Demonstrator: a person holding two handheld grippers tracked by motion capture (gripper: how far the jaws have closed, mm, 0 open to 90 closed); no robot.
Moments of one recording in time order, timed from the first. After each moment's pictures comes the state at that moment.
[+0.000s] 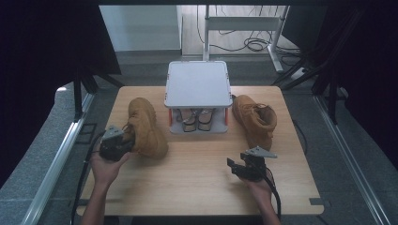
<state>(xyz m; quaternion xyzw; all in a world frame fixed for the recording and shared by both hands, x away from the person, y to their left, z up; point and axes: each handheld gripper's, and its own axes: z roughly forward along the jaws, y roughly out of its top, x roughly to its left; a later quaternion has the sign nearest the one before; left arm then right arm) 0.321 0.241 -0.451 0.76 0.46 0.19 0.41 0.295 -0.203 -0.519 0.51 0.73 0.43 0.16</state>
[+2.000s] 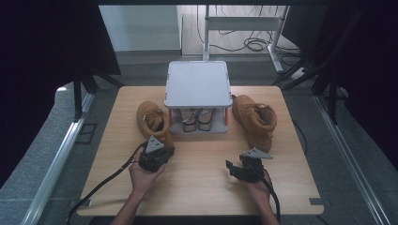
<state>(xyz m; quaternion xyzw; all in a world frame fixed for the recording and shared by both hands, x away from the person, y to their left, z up) 0.306 0.145 -0.499 0.78 0.42 0.19 0.42 0.295 -0.198 -0.529 0.51 0.74 0.40 0.17</state>
